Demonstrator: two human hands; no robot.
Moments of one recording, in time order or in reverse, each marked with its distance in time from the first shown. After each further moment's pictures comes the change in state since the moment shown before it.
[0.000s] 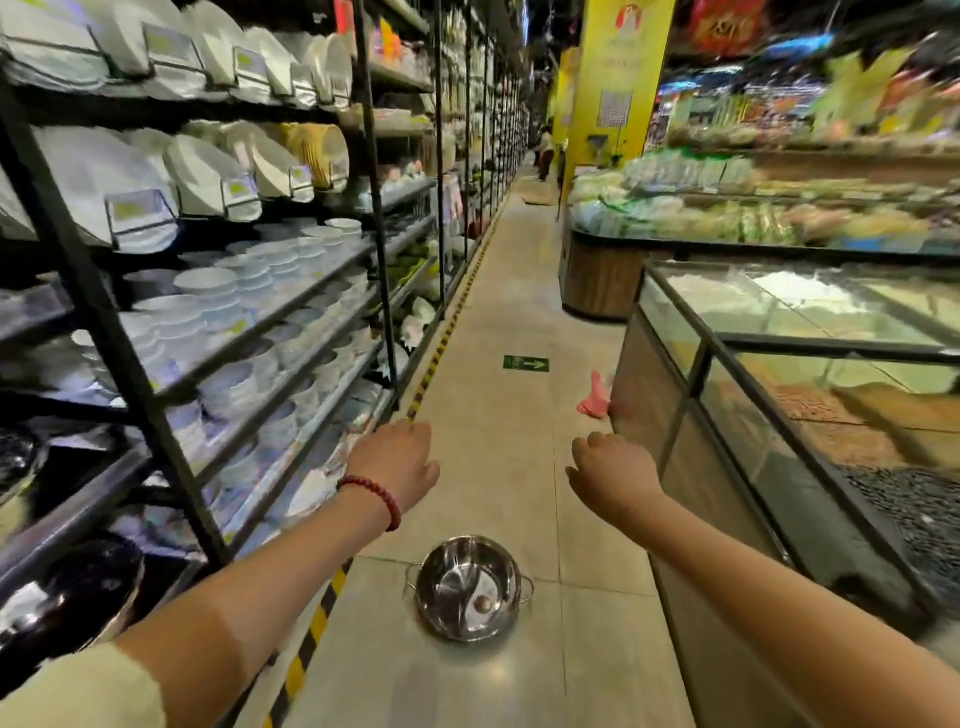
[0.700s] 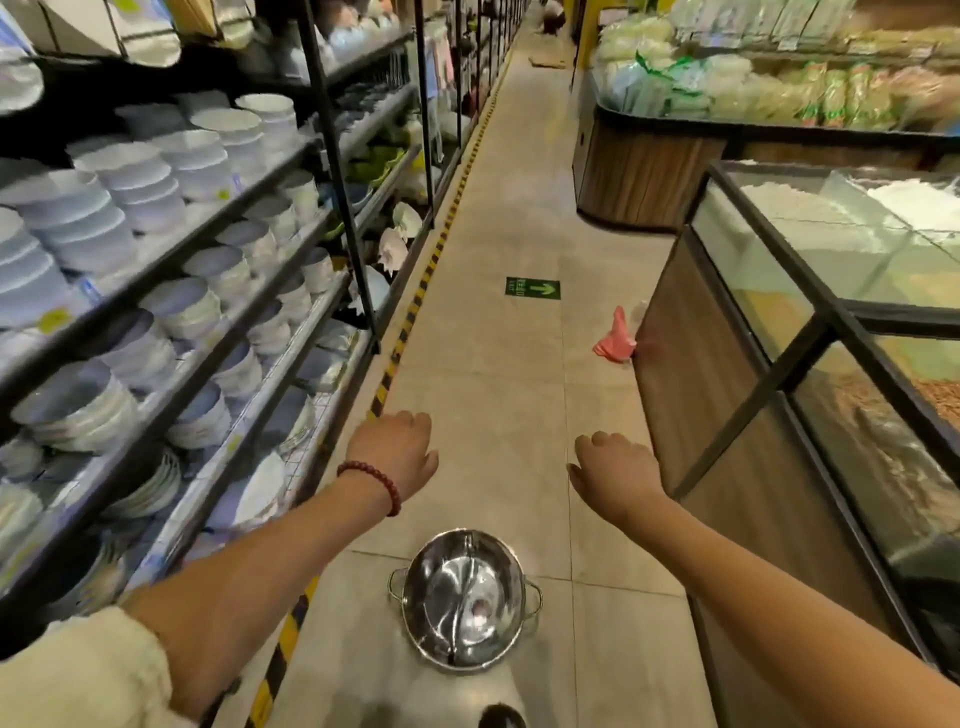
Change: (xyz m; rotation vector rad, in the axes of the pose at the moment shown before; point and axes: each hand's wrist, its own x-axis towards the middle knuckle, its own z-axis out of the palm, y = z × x) left_hand 0.351 -0.039 0.150 0.019 -0.217 0.060; right_hand 0.324 0.047 0.171 0.079 -0.199 -0.008
